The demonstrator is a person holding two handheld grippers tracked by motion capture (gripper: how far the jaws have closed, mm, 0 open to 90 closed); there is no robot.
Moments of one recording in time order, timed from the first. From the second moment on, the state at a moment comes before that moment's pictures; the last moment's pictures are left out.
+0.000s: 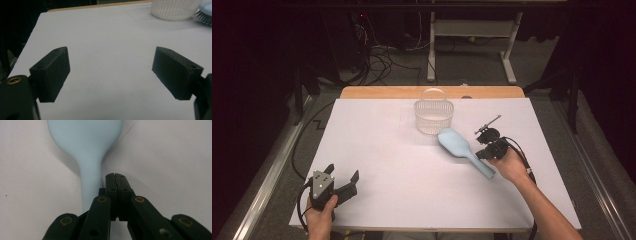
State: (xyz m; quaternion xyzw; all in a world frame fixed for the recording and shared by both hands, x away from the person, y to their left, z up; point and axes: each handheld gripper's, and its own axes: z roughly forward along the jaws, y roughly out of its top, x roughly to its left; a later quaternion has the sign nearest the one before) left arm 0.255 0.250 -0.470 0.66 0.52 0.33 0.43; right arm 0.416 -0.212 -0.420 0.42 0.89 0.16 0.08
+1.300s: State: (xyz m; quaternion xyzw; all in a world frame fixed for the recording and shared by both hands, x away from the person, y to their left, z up) left arm 0.255 0.248 -0.470 0.66 0.52 0.32 0.43; right arm 0.402 -0.204 -0.404 0.41 0.88 0.21 0.09
